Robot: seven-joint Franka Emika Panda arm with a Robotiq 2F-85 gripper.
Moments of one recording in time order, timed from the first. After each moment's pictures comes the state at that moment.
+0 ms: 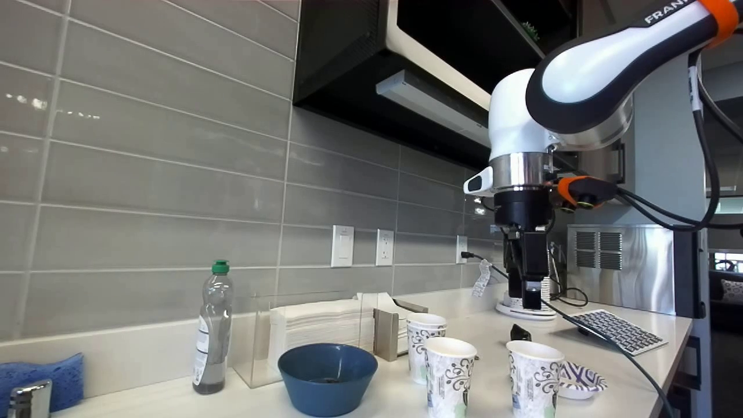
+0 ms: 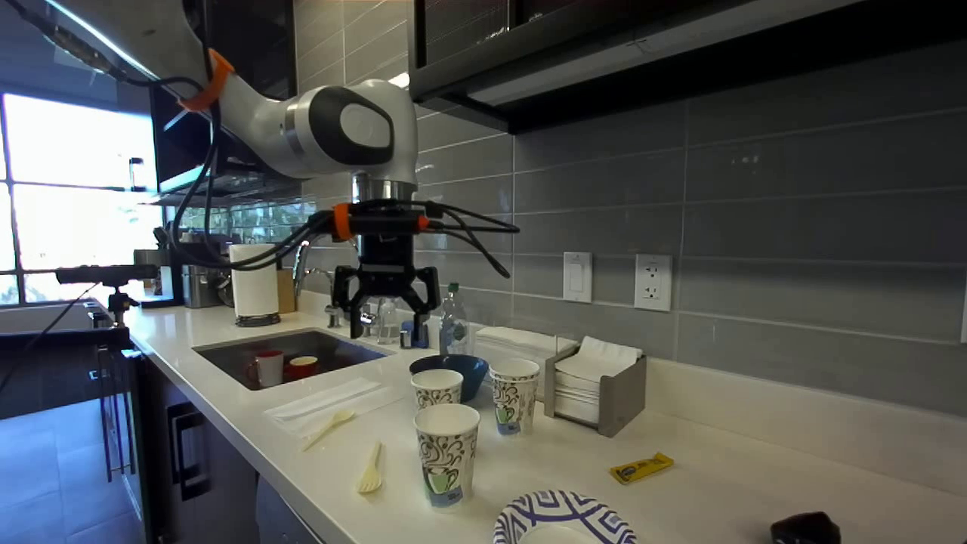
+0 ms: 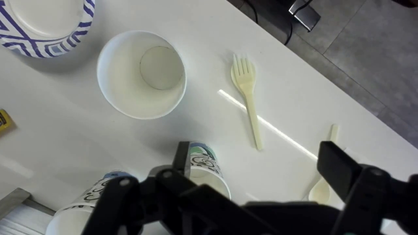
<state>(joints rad) 0.12 -0.35 -0.02 -2.36 -0.04 1.98 -0.47</state>
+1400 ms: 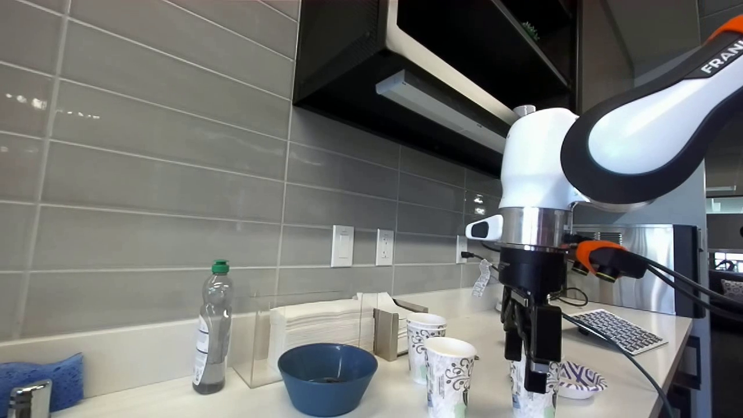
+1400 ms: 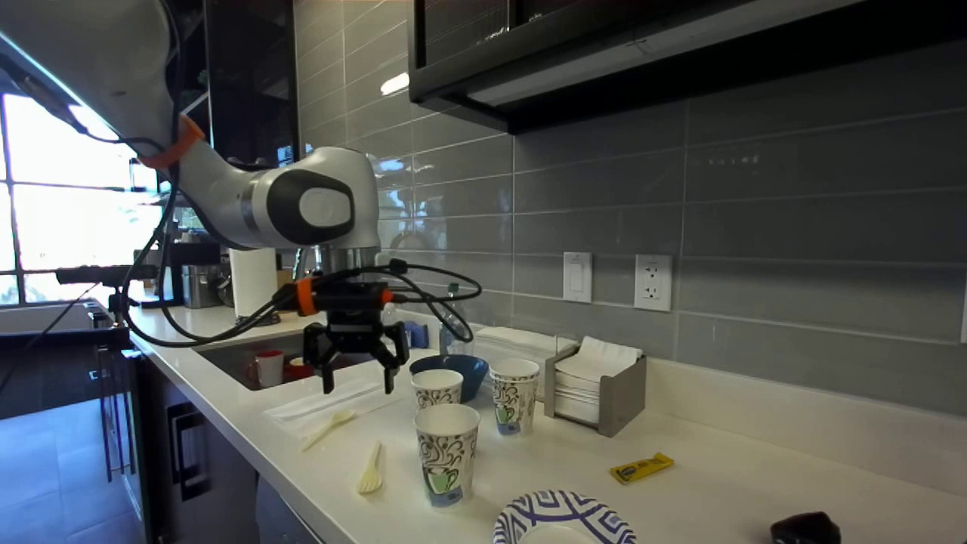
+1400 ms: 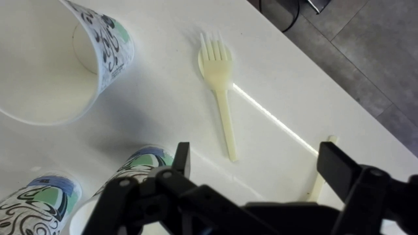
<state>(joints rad) 0.19 -0.35 0.03 -2.61 -0.01 2.32 -0.44</state>
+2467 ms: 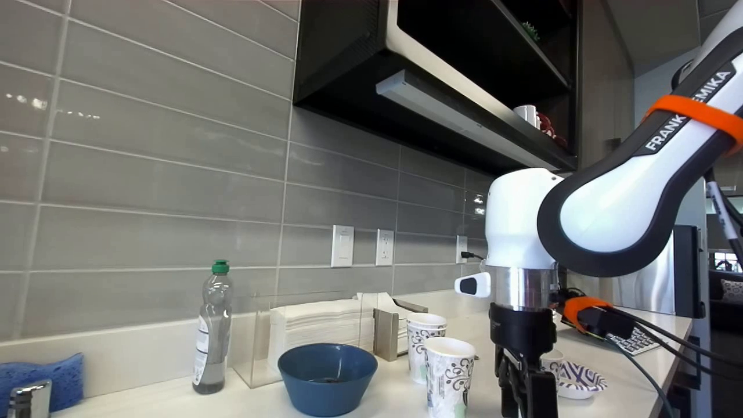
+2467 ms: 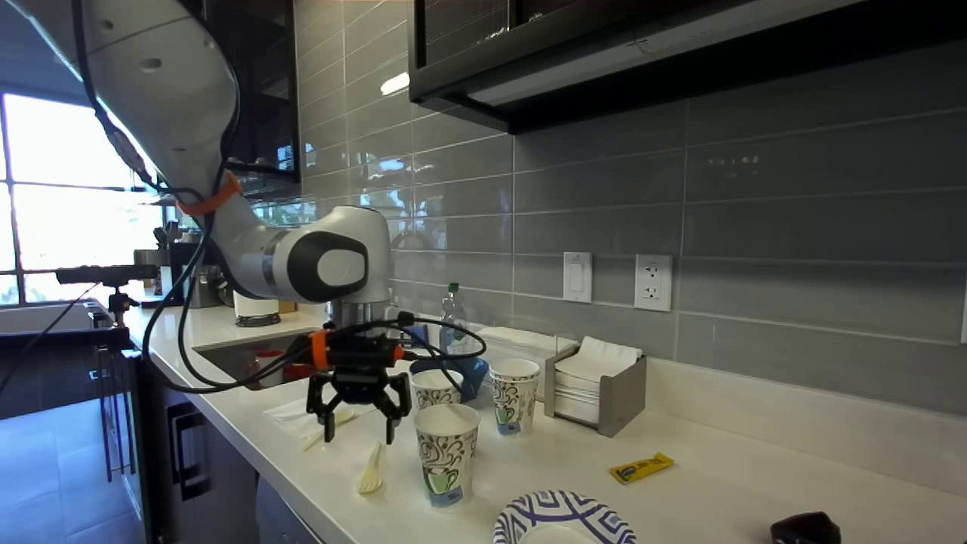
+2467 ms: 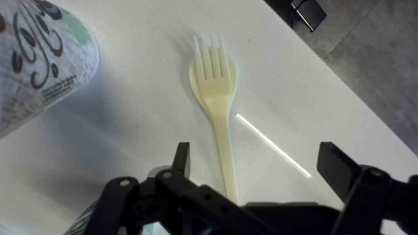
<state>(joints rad) 0.19 -0.14 0.02 -2.62 0.00 2.46 -0.49</state>
